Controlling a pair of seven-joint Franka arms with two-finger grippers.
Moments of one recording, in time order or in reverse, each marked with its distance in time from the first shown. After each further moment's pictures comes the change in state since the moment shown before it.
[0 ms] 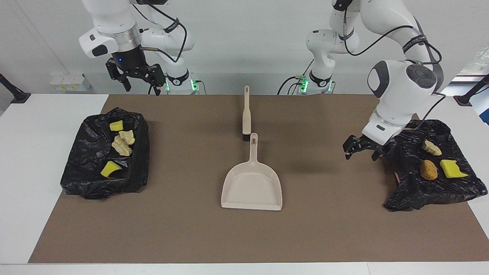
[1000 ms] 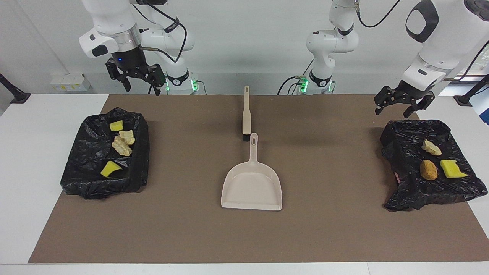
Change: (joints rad) left arm 0.077 -0.219 0.018 0.013 0.008 -0.286 0.125; right arm 0.000 0.000 0.000 0.000 0.000 0.000 0.000
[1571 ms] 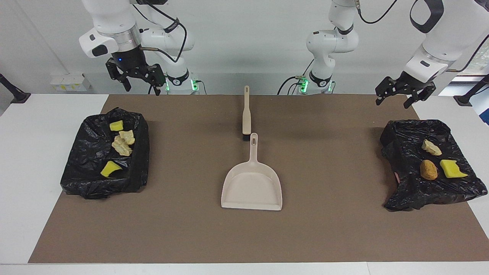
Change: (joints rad) left arm 0.000 -0.018 0.006 0.036 0.001 -0.140 0.000; right arm 0.000 0.000 0.000 0.000 0.000 0.000 0.000
